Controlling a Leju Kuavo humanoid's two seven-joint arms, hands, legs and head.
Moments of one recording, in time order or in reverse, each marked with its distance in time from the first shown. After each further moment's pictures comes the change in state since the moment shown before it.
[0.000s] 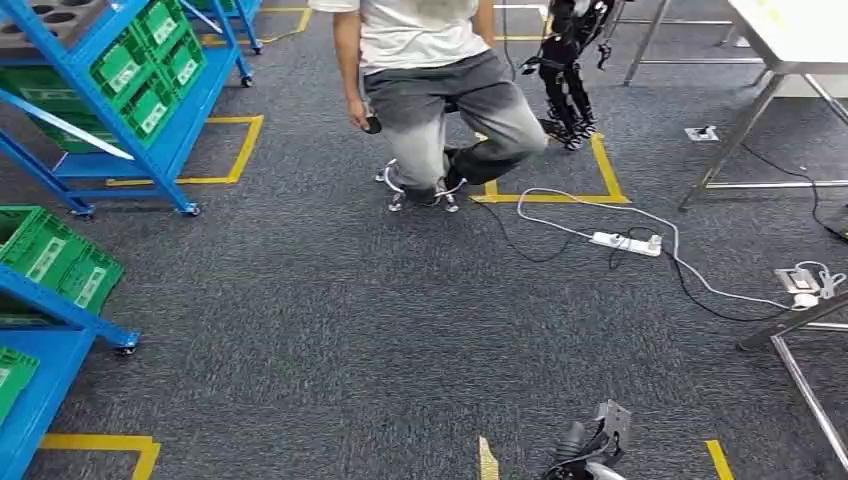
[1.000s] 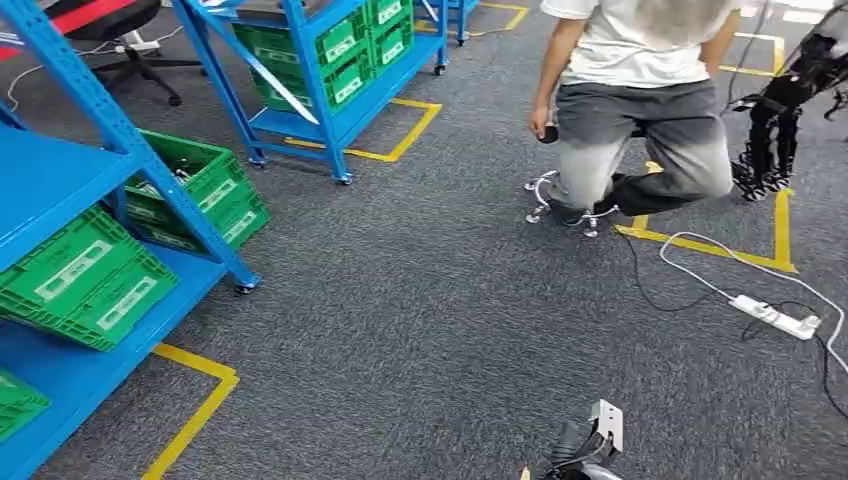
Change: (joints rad) left arm 0.006 0.005 0.016 0.000 0.043 0.002 -0.023; right arm 0.014 -0.002 0.044 -0.001 -0.005 0.010 0.014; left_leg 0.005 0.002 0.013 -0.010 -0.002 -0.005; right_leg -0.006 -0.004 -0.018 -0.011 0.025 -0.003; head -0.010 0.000
